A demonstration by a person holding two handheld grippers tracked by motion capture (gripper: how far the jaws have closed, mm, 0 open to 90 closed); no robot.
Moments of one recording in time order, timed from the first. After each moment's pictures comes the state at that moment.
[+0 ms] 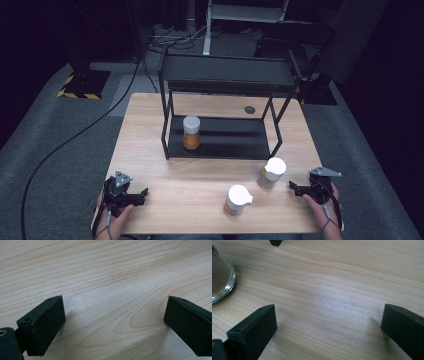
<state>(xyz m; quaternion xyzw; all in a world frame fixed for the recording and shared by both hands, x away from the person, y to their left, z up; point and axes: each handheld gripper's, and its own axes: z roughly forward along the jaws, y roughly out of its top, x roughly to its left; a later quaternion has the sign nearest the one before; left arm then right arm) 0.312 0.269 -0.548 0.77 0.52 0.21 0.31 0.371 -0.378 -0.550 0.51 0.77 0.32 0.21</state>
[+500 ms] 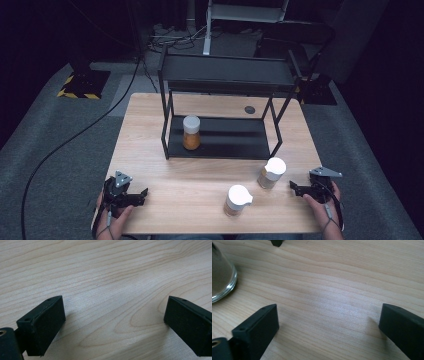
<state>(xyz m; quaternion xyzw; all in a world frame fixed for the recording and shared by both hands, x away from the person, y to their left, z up) 0.312 0.269 -0.548 0.77 0.52 0.20 0.31 0.370 -0.380 -0.549 0.51 0.77 0.33 0.21</state>
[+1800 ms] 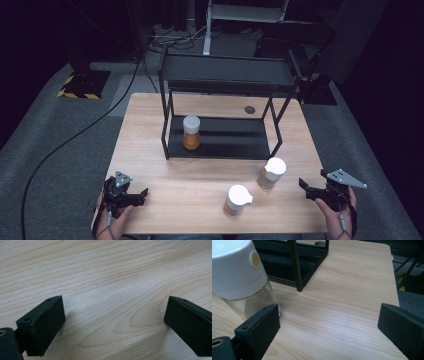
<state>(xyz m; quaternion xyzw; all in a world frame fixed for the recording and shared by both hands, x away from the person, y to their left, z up) 0.312 0.269 -0.548 0.77 0.52 0.20 0.31 0.324 -0.378 -0.486 0.48 0.72 0.41 0.27</state>
